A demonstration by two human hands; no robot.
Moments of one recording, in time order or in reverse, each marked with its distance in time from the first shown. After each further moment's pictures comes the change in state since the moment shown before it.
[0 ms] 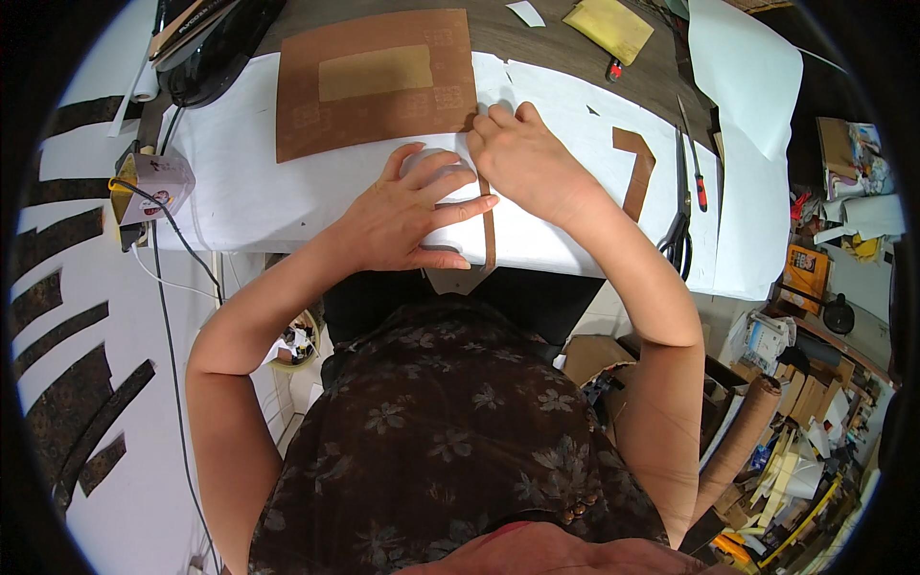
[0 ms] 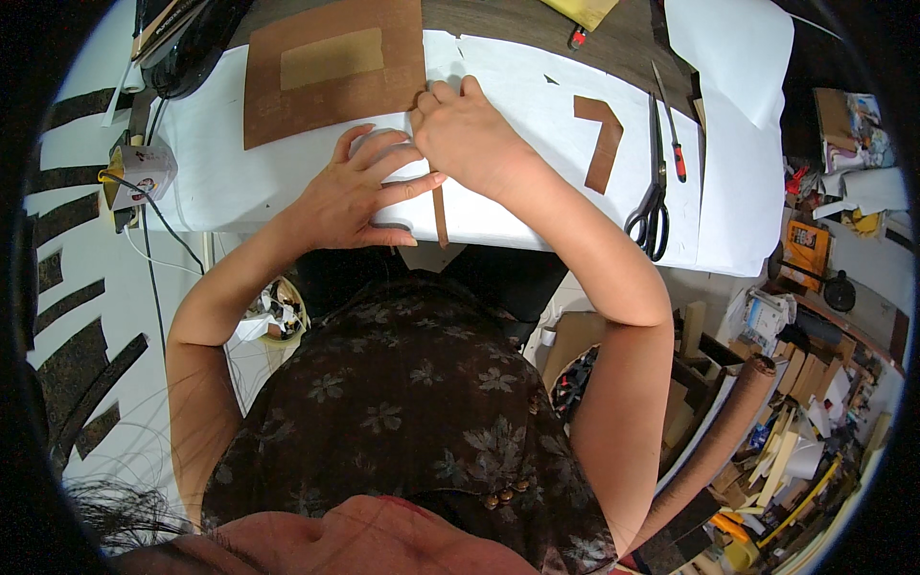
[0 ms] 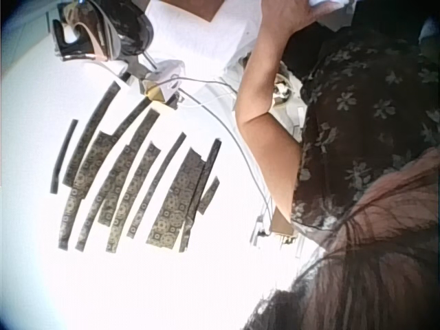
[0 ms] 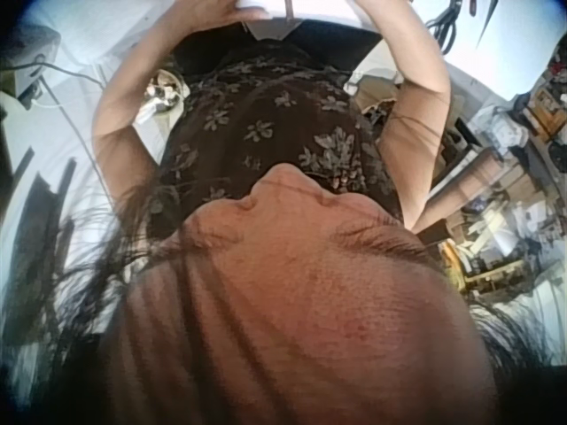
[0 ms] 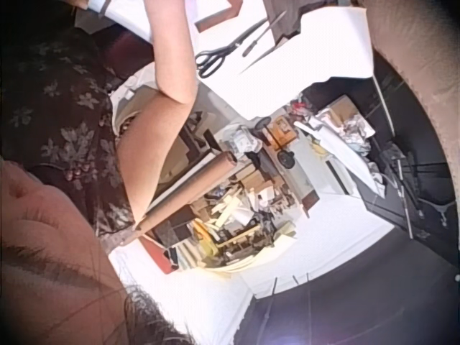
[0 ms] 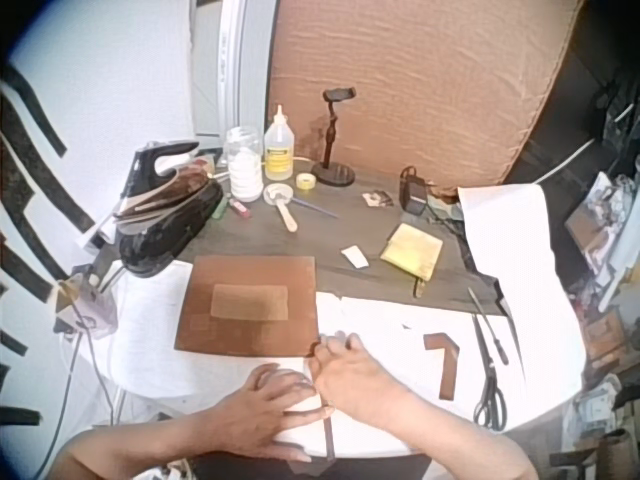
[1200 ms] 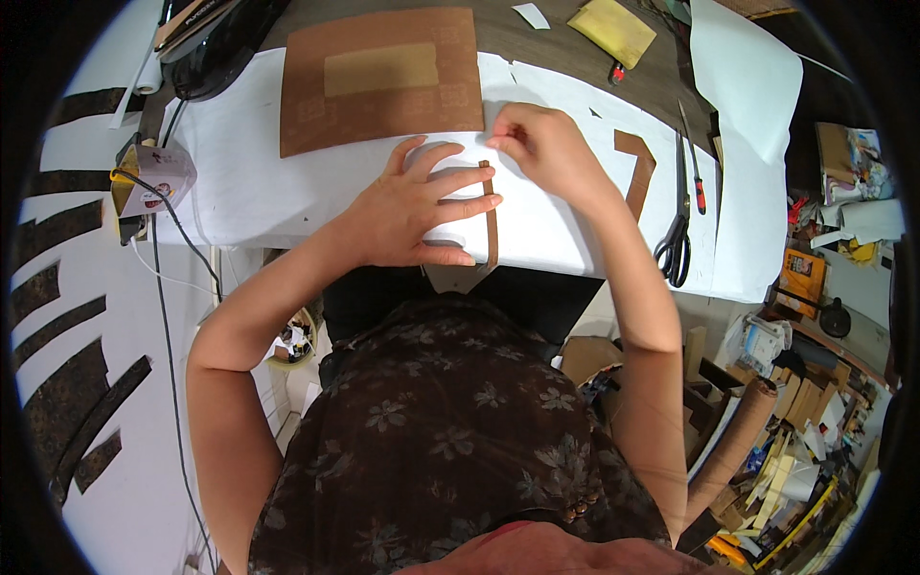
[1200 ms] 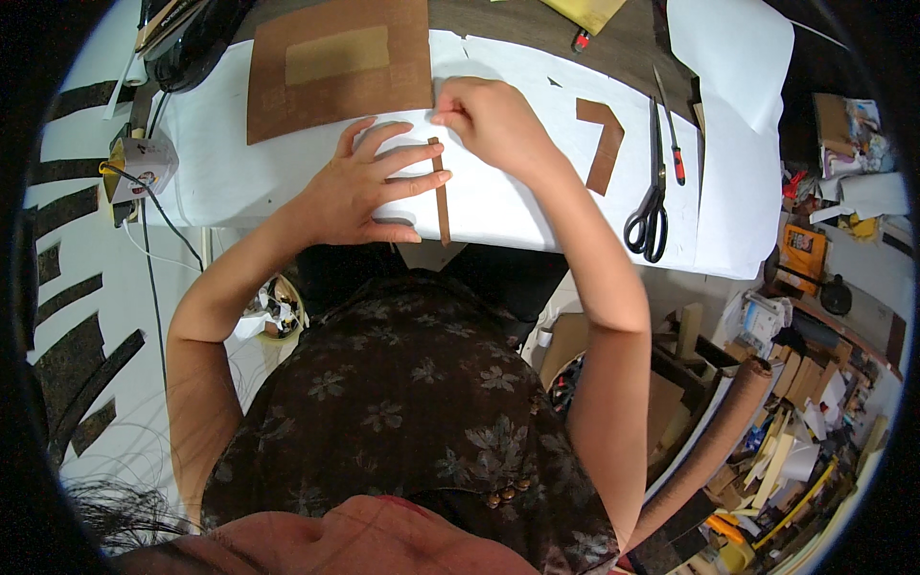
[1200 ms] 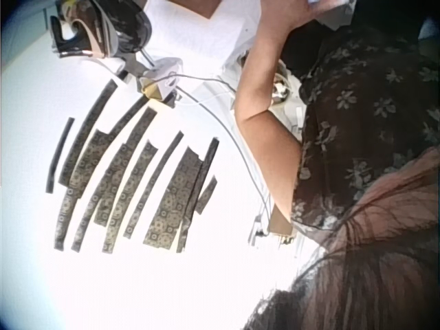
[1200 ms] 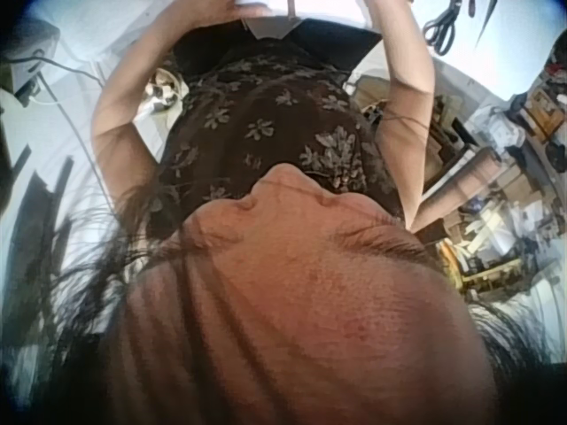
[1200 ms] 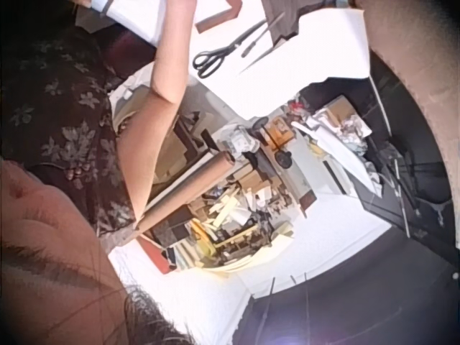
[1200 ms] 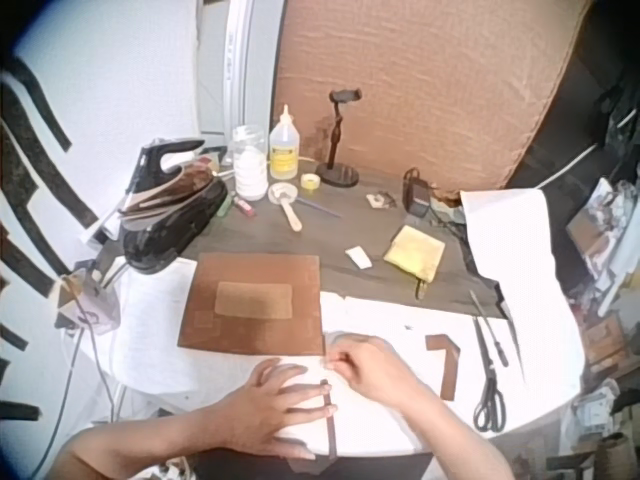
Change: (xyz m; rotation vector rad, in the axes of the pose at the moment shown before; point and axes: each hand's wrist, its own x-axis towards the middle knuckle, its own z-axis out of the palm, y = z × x) left_hand 0.001 0.000 -0.001 -0.021 0.002 -0.035; right_hand -0.006 0.024 0.019 0.772 0.233 0.314
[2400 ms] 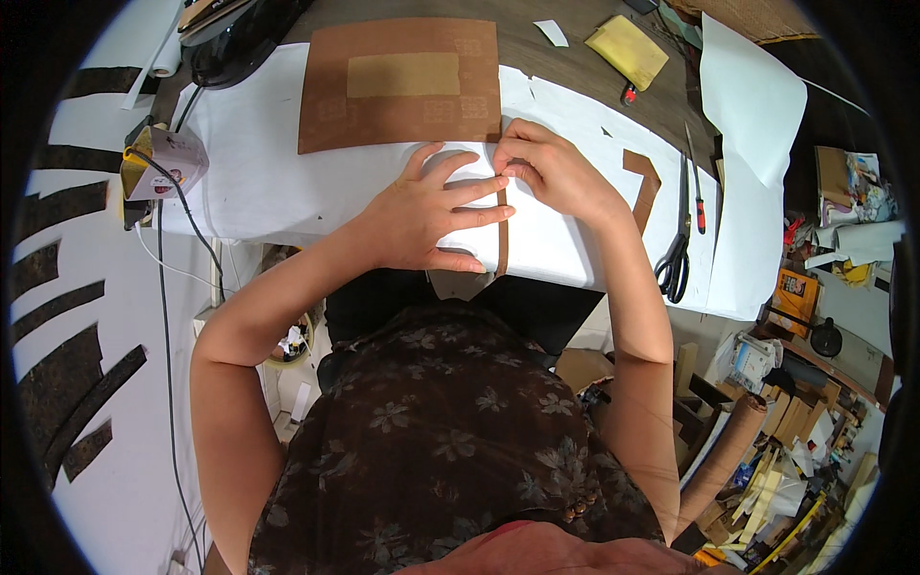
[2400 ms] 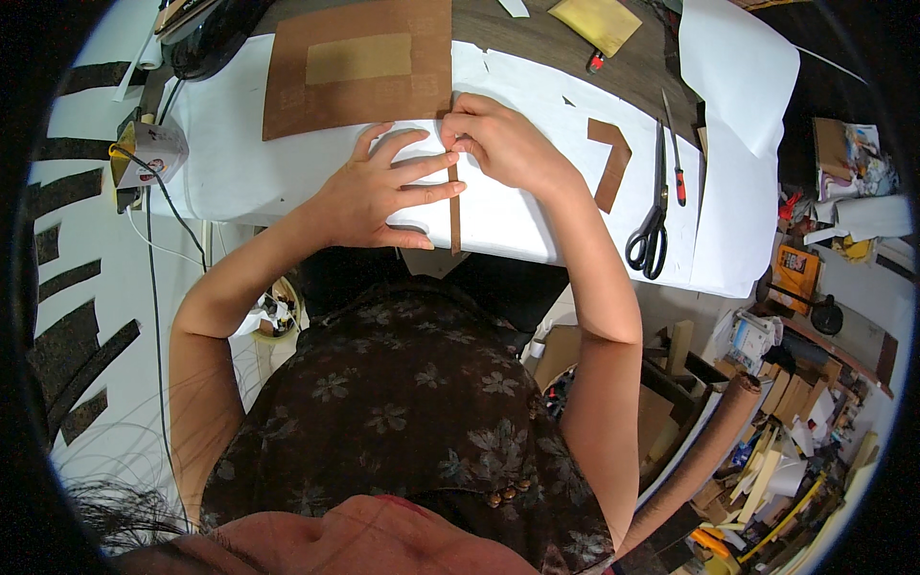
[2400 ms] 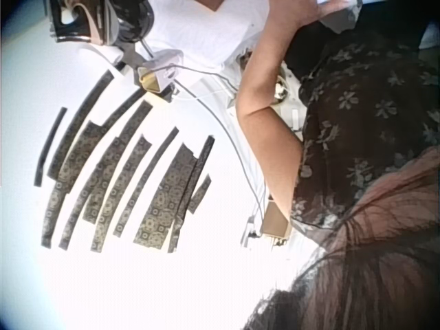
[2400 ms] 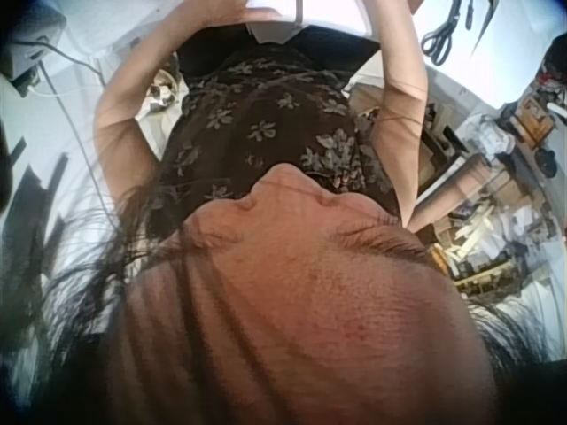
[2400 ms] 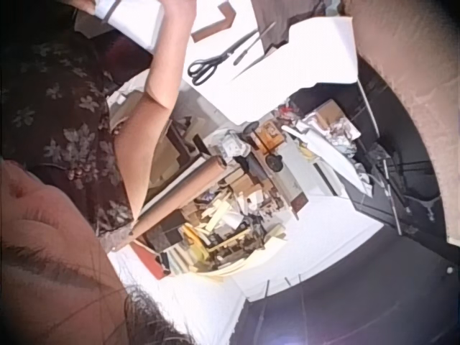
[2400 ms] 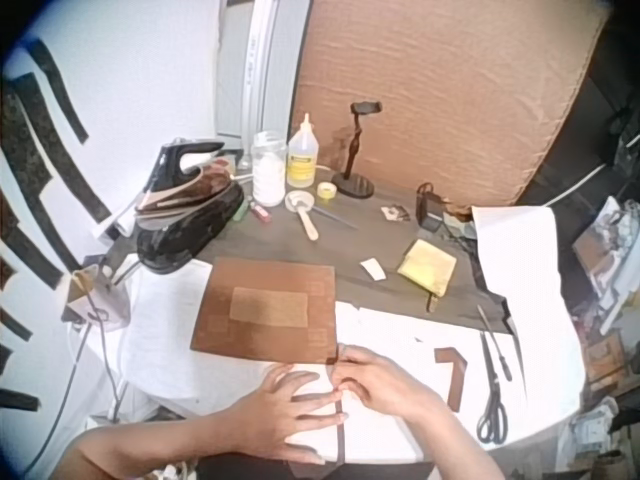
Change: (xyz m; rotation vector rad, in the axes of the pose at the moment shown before) left_hand -0.003 -0.003 0.007 -0.012 -0.017 -0.013; right_hand -0.001 0.000 0.001 0.030 -0.175 -0.145
